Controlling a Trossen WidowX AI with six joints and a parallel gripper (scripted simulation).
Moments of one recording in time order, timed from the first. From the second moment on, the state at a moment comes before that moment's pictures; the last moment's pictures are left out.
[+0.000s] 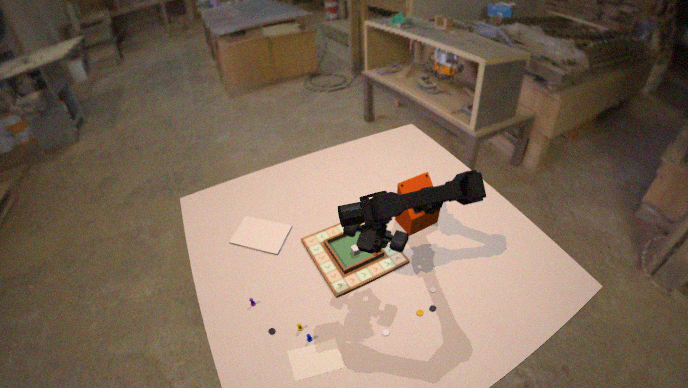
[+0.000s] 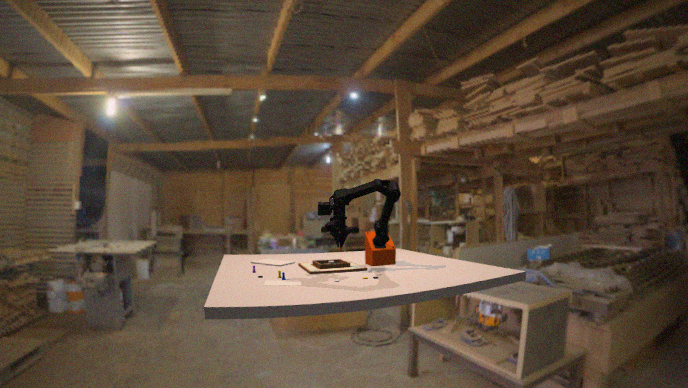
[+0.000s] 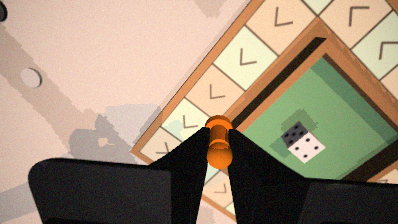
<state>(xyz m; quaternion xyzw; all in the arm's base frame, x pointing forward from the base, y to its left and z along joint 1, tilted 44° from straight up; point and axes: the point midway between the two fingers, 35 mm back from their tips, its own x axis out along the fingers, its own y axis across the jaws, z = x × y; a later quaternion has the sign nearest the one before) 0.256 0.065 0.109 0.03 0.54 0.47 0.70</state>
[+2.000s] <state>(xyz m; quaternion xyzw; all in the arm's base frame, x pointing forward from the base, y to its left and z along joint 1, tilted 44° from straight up) 0.155 0.124 0.034 0.02 0.53 0.47 0.70</state>
